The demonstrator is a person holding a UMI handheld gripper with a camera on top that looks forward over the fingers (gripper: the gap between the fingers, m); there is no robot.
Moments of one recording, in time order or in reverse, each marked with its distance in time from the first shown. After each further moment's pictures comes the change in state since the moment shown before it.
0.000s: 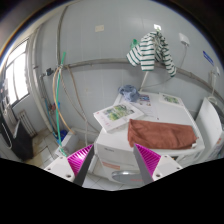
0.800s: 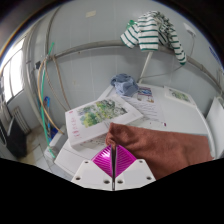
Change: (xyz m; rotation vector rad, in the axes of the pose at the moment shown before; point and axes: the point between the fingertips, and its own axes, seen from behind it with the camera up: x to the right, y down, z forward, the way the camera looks) arm 0.056 -0.018 0.206 -0.054 -0.002 -0.032
